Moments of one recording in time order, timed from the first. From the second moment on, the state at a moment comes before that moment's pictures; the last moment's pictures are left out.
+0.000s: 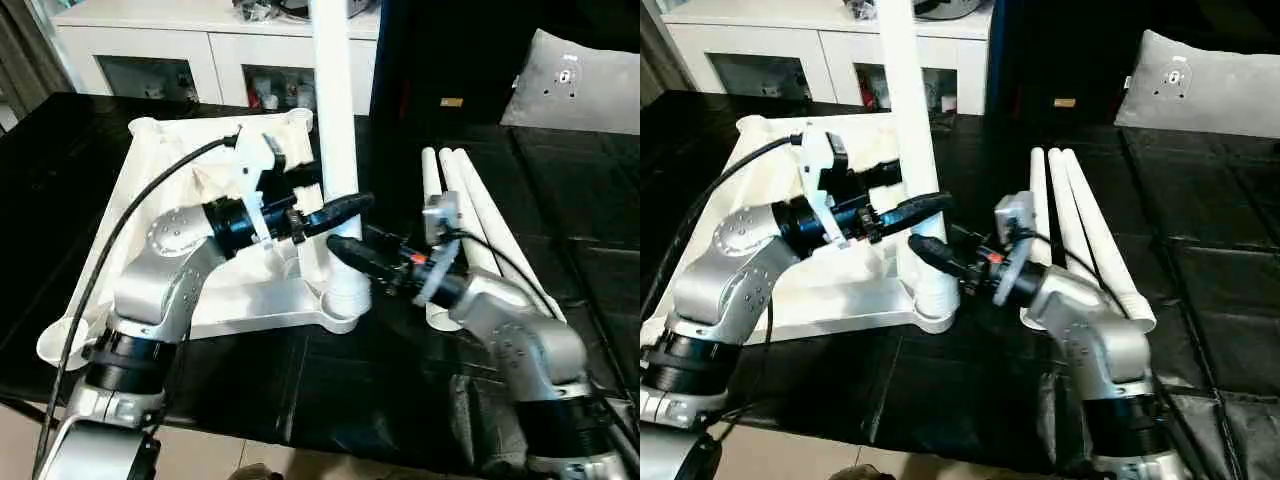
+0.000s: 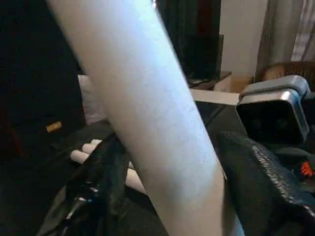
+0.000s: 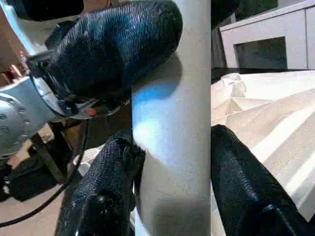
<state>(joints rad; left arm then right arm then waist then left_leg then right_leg) -0.56 0.29 -0.09 0.05 -0.44 0.30 -0.88 -0.34 -0.19 0.04 -0.02 0.52 0.49 0.82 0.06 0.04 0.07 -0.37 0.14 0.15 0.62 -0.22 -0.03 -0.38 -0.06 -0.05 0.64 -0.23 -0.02</state>
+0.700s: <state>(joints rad) -0.56 0.22 0.00 0.01 -0.60 0.58 -0.75 -0.36 -0.18 0.07 0.03 0.46 0.40 0.81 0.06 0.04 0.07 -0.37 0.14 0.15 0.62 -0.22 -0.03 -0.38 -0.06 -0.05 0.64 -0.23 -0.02</state>
